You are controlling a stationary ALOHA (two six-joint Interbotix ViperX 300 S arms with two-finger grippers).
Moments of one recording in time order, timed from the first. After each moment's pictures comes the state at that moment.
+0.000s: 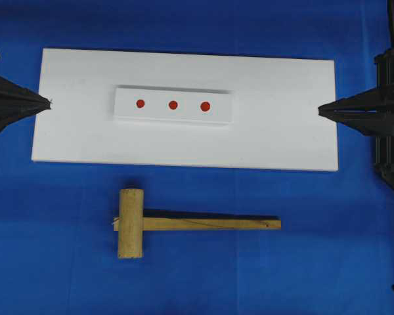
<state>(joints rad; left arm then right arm) 0.00 -0.97 1.18 0.00 -0.29 0.00 0.00 -0.97 1.18 0.00 -0.29 0.00</state>
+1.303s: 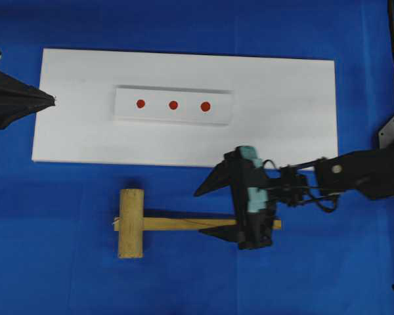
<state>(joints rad) 0.04 -0.97 1.21 0.00 -0.22 0.01 0.26 0.07 0.74 0.13 -0.29 0.25</state>
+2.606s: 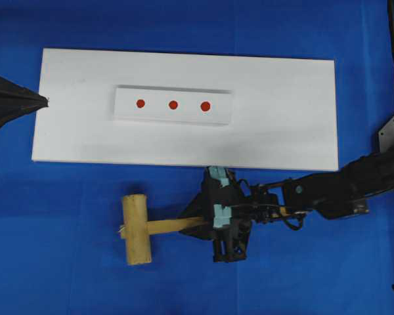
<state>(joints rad) 0.04 -1.03 1.24 0.00 -0.21 0.01 0.30 0.24 0.64 0.23 -0.34 0.21</state>
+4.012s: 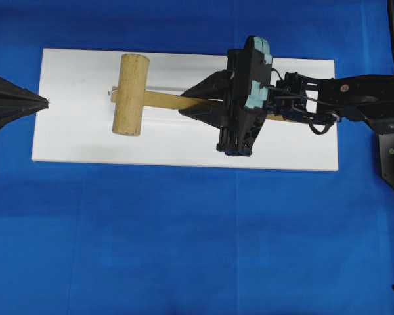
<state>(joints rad) 0.04 -1.03 1.24 0.00 -0.18 0.00 -0.08 -0.09 0.69 0.23 -0.24 -0.07</state>
